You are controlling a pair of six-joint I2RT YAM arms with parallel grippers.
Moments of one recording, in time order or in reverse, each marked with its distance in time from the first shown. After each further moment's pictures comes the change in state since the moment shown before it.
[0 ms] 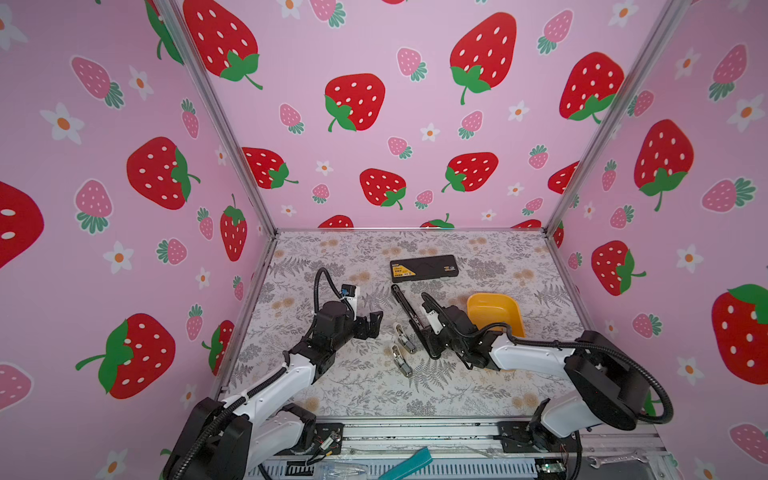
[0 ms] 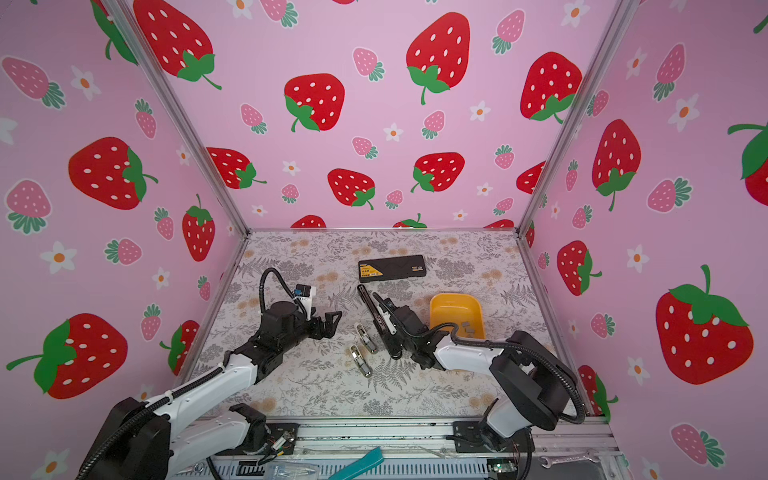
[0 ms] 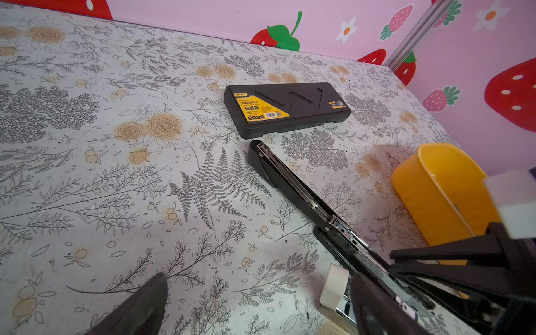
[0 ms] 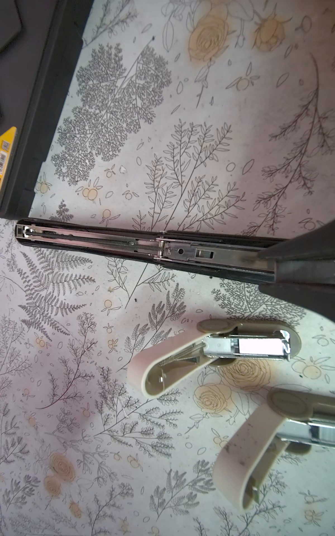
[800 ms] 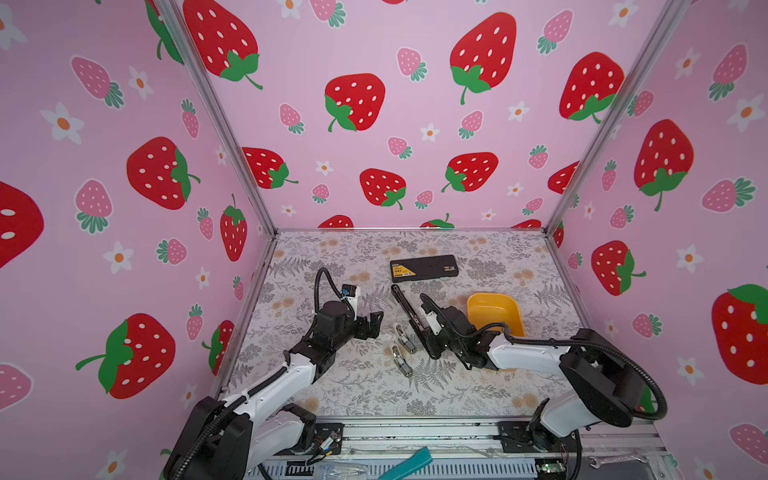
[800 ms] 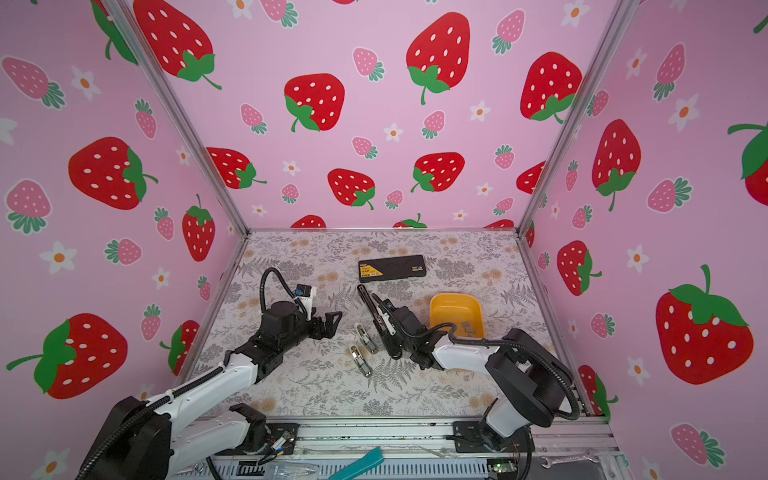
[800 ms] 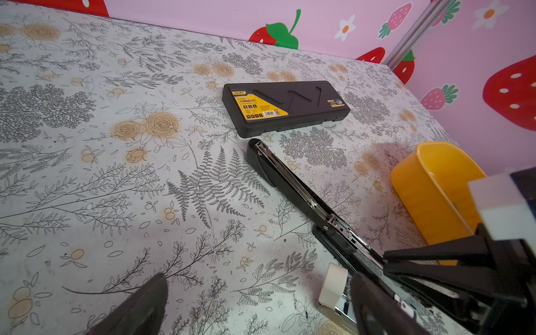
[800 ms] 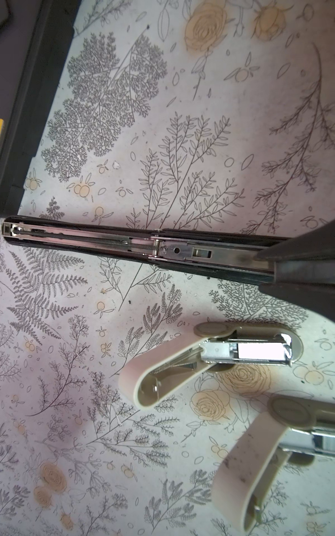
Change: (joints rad) left arm 0.000 0.006 0.002 0.000 0.007 0.000; right arm 0.002 0.023 0.002 0.006 0.004 0.000
